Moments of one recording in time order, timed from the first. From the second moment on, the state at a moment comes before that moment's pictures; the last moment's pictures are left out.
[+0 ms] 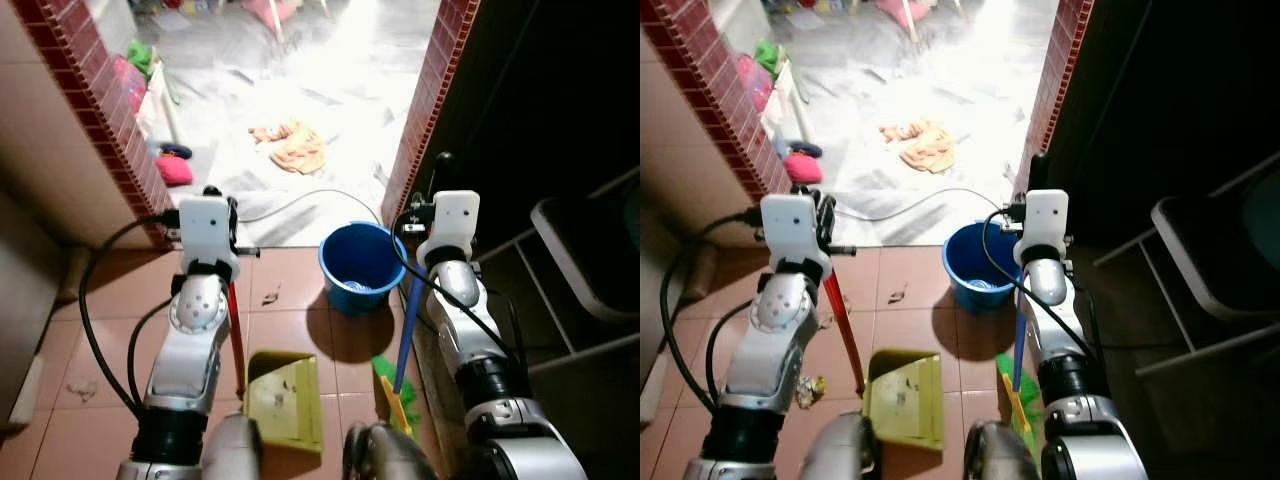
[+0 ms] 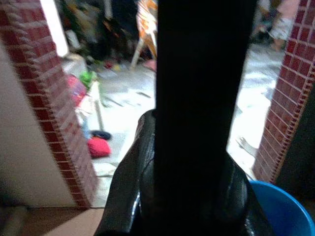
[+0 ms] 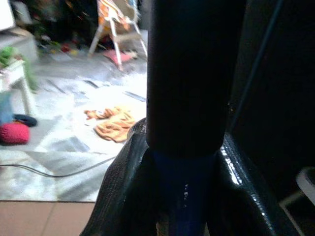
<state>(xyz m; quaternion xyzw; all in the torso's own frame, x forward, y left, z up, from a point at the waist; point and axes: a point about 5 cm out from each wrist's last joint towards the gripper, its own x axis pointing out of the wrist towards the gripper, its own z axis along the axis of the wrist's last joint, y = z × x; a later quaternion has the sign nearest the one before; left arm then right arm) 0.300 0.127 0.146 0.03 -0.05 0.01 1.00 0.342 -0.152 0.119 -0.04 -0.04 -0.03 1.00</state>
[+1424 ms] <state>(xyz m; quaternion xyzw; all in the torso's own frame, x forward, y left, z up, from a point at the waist) 0.312 0.121 0.175 0.02 -0.08 -0.02 1.00 0.341 -0.165 0.118 -0.02 -0.03 -0.05 1.00</state>
